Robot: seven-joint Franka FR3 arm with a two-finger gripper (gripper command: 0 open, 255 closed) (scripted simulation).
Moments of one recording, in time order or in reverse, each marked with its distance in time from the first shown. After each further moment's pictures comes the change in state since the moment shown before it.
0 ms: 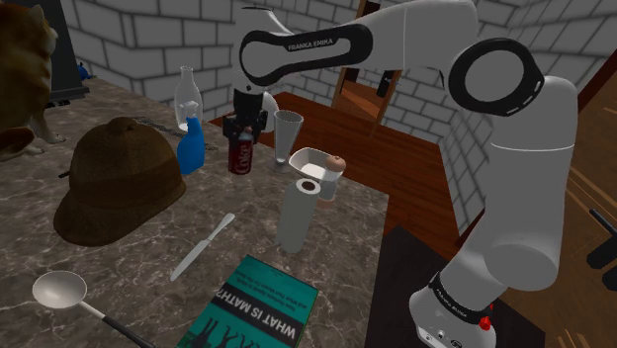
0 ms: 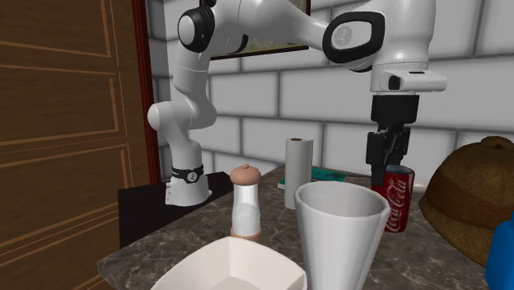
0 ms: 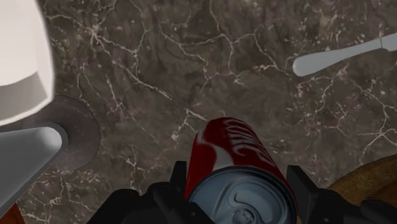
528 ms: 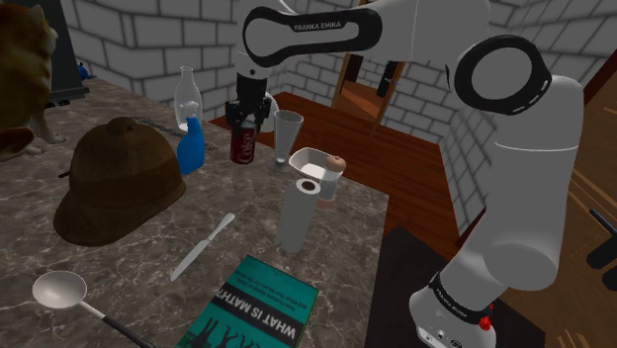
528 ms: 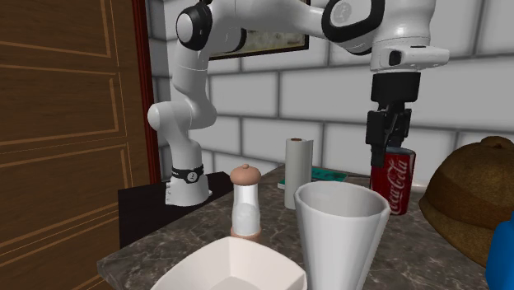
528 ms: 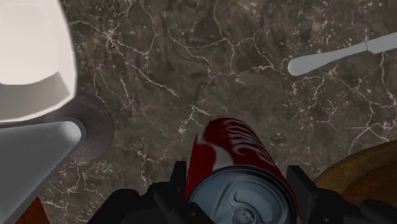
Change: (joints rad) arm -0.007 -0.027 0.001 0.056 0.008 -0.082 -0.014
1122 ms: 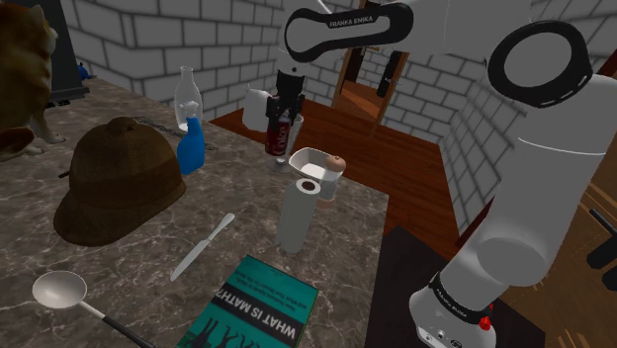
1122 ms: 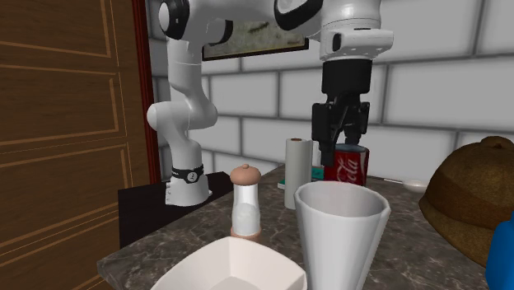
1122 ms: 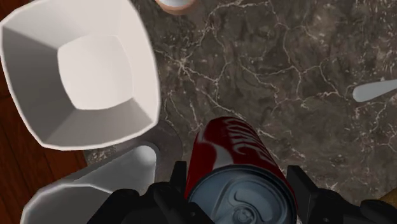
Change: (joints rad) arm -0.137 -0.171 -0.046 -0.208 0.047 0.042 -0.181
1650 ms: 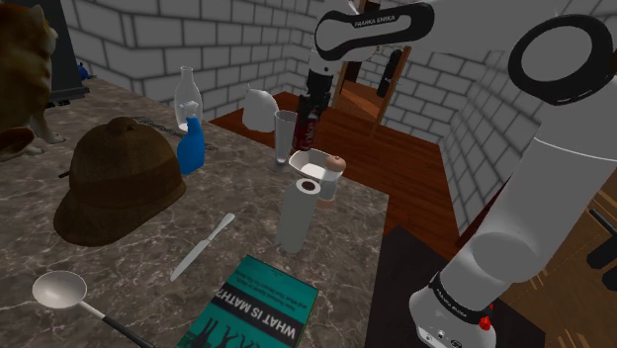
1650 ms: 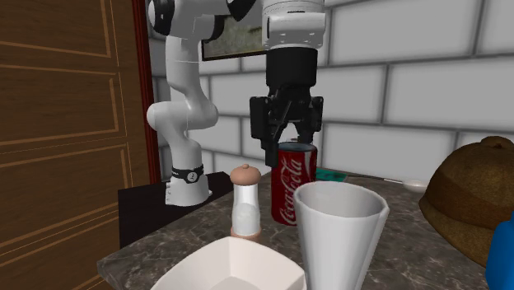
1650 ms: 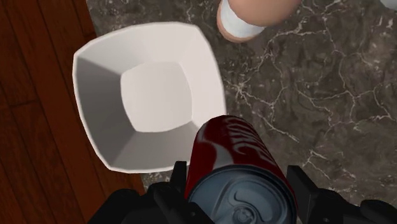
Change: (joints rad) arm -0.106 -0.103 -0.062 -0.112 0.027 0.012 -0.173
